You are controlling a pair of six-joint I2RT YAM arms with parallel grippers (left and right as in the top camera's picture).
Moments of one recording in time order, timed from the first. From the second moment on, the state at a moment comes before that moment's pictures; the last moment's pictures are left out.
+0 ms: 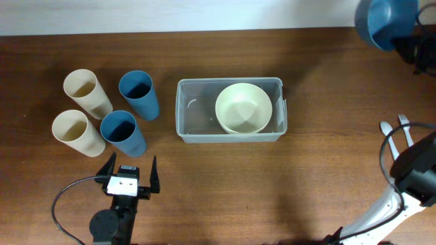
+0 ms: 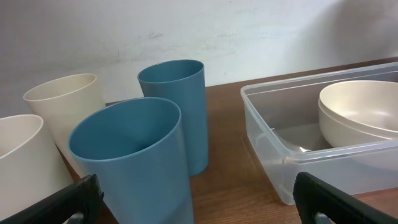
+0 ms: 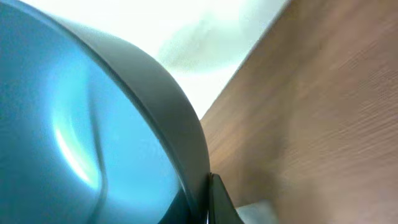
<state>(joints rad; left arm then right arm) -0.01 0.01 0.01 -0.07 0.09 0.12 -0.57 2.14 2.15 -0.87 -0.96 0.62</state>
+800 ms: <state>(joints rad) -0.01 0.01 0.01 -0.07 0.09 0.12 0.02 1.95 2.20 -1.57 -0.48 0.41</state>
